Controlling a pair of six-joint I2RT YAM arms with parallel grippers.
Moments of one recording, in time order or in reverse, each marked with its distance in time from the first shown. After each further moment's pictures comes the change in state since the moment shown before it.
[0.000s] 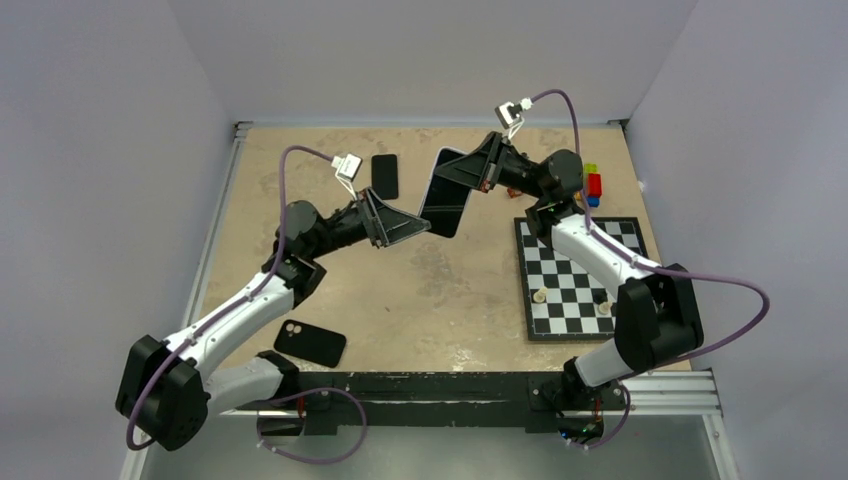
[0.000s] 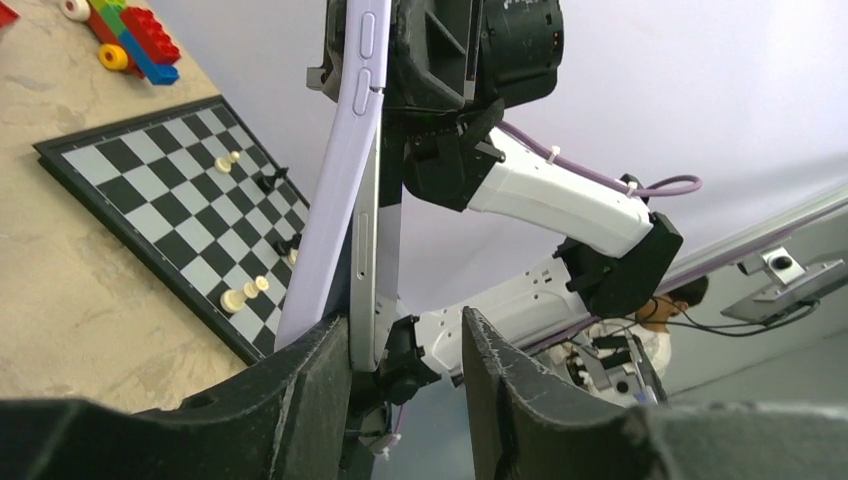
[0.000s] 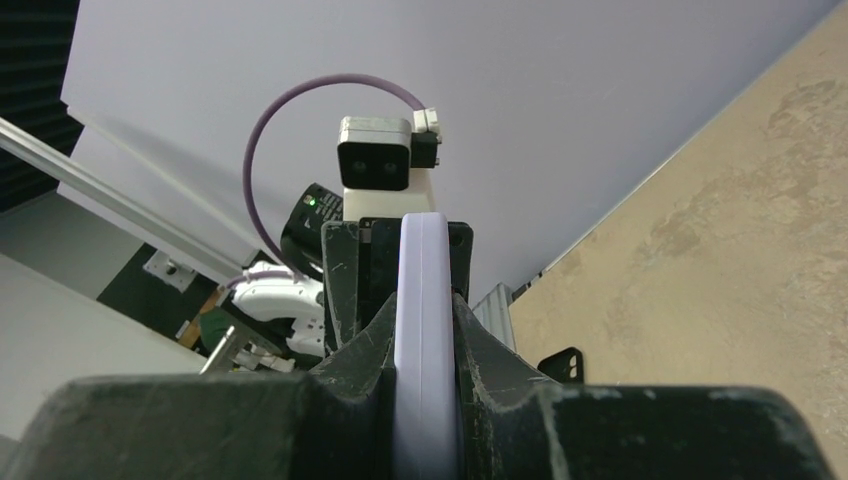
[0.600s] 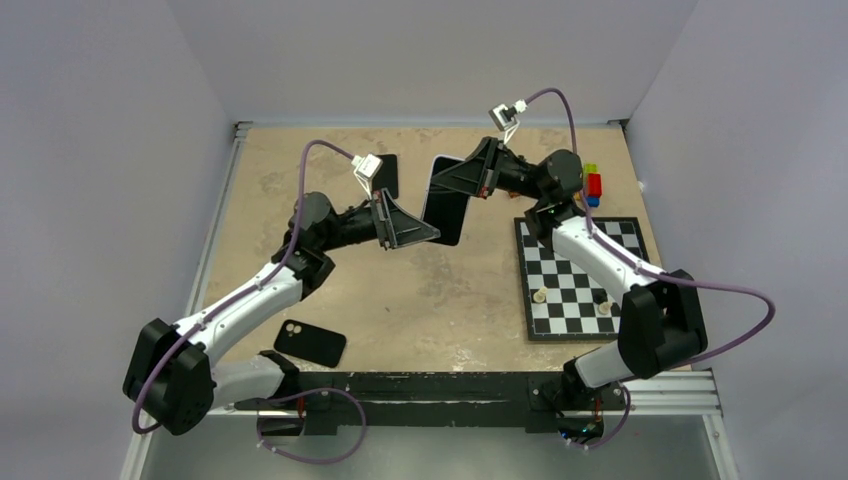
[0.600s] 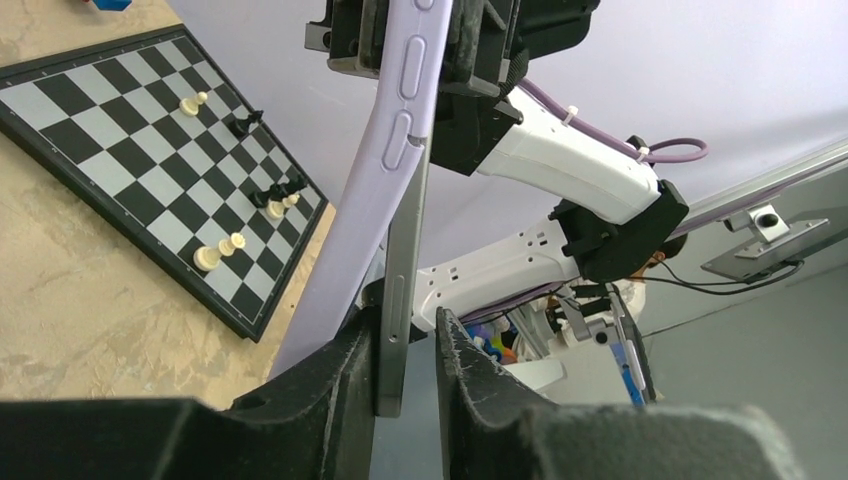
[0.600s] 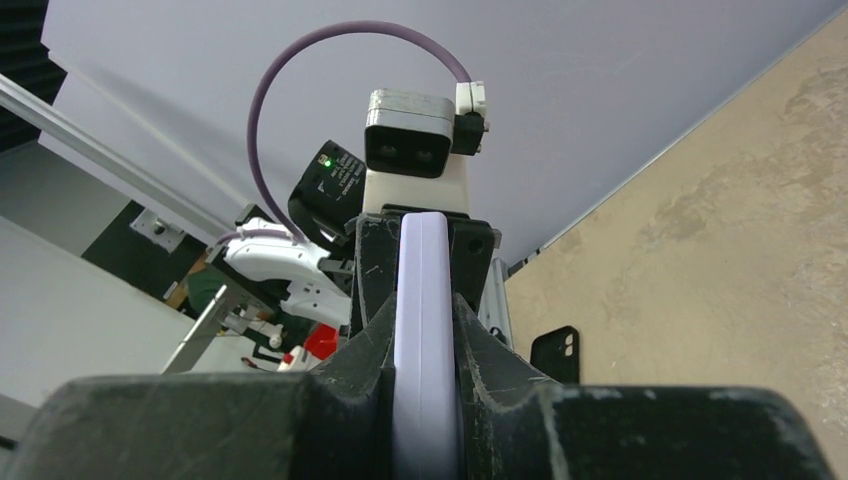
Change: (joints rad) left arm -0.021 0.099 0.068 -0.032 0.130 -0.009; right arm 0.018 -0.028 0.004 -0.043 -0.071 -0.069
